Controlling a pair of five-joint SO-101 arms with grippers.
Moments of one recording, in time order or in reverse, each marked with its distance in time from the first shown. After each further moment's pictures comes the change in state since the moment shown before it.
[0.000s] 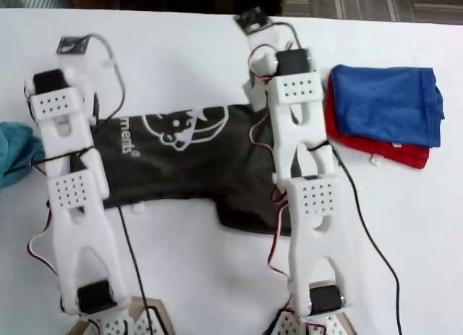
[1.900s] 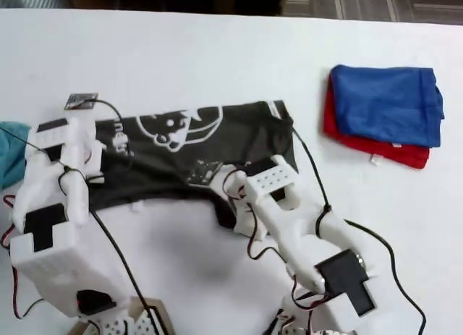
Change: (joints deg) left arm -0.6 -62.9 112.9 -37.6 -0.2; right arm -16.4 -57.3 121.1 -32.9 22.9
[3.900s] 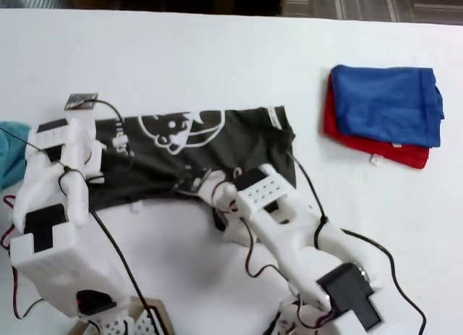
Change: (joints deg) left arm 0.0 -0.1 0.4 -0.3 0.0; right arm -5.2 -4.7 2.7 -1.6 -5.4
